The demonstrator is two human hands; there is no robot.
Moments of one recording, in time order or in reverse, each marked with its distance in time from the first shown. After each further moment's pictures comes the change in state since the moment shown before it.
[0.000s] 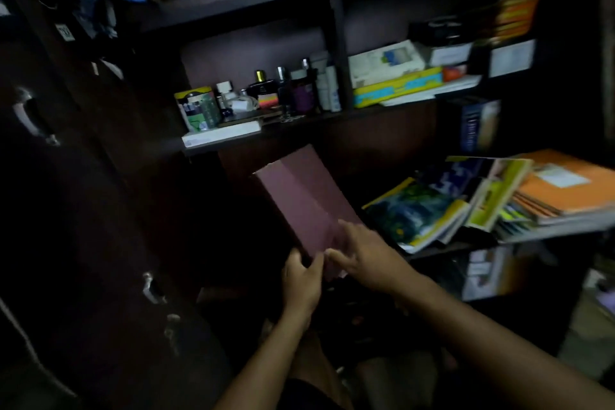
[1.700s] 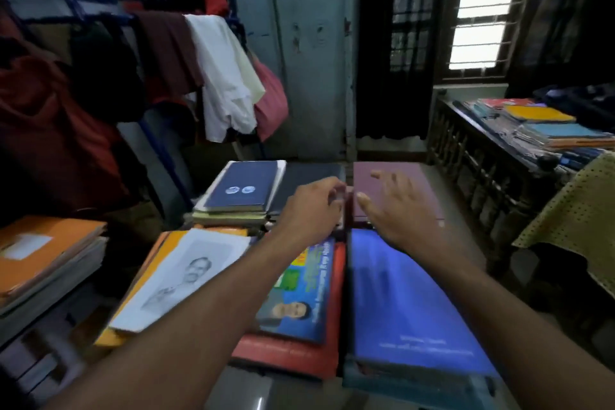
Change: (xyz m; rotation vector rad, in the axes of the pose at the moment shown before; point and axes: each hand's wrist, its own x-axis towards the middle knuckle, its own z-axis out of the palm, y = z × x) left_hand -0.420 0.254 0.411 0.115 -1.375 1.101; right_hand -0.545 0.175 -0.346 -0.631 0.829 1.219
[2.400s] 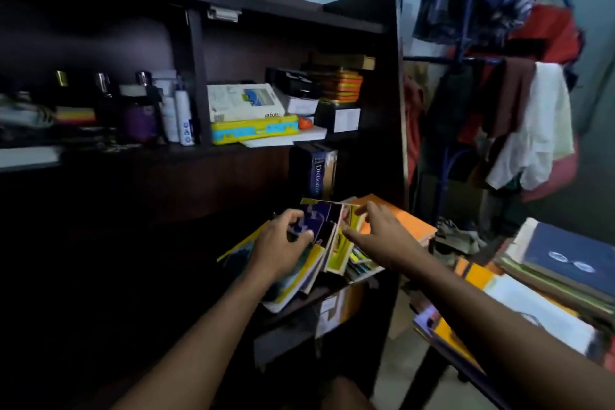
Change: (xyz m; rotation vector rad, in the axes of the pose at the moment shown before) left_hand -0.366 -0.311 -0.318 0.042 0.667 -0.679; right_hand -0.102 -0.514 0.137 0.322 -0.489 -0.715
